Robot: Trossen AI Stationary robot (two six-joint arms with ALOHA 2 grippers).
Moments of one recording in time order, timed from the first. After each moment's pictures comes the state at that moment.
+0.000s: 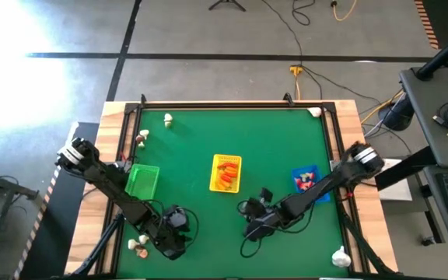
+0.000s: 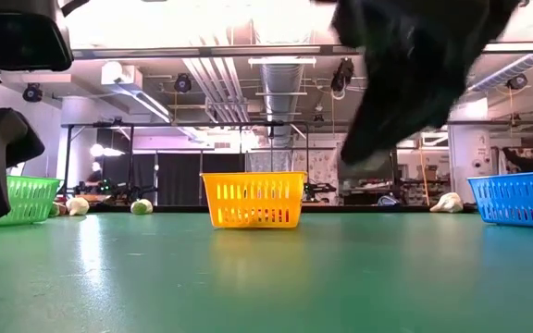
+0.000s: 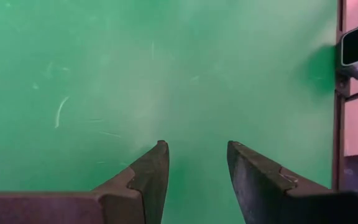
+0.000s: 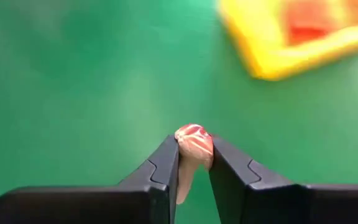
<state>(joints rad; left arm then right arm) -0.77 1.62 0.75 -0.07 -0.32 -1.08 0.51 1.83 1.15 -0.37 0.48 0.84</state>
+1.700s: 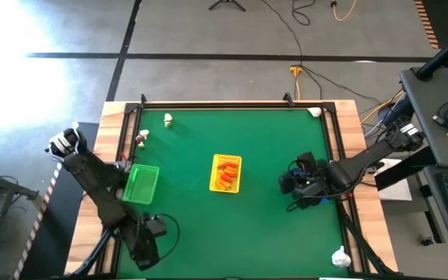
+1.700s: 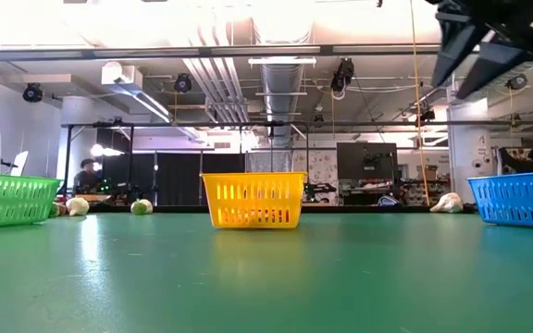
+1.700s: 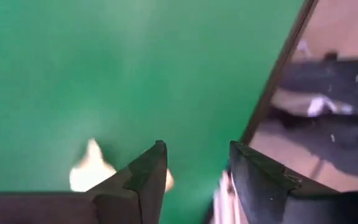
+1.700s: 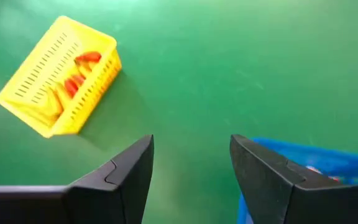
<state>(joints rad) -0.92 1.46 0.96 -0.66 0.06 -1.39 0.49 1.29 1.05 -1.17 0.64 1.65</state>
